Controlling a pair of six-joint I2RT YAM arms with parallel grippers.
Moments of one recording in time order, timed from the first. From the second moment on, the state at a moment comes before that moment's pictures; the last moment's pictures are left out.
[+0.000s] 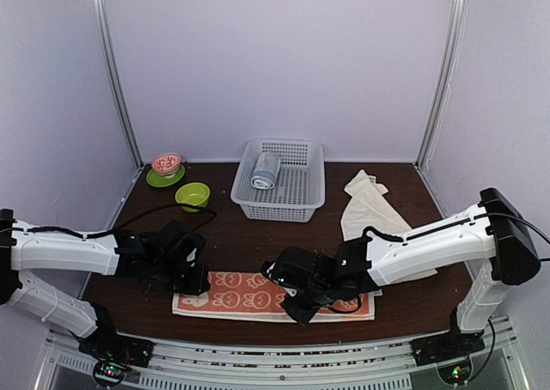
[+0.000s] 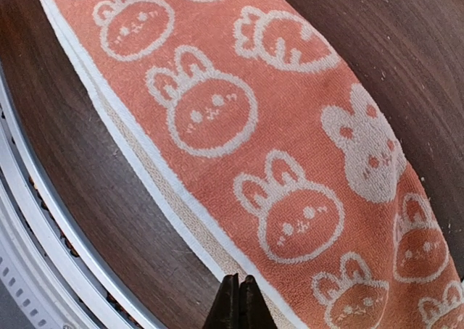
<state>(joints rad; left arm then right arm) -0.91 1.26 0.61 -0.41 -0.03 -0.79 1.30 1.74 1.14 -0.53 0.15 0.39</state>
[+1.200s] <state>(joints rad) -0.91 1.26 0.61 -0.41 -0.03 -0.79 1.29 1.85 1.14 -0.53 0.19 0.31</state>
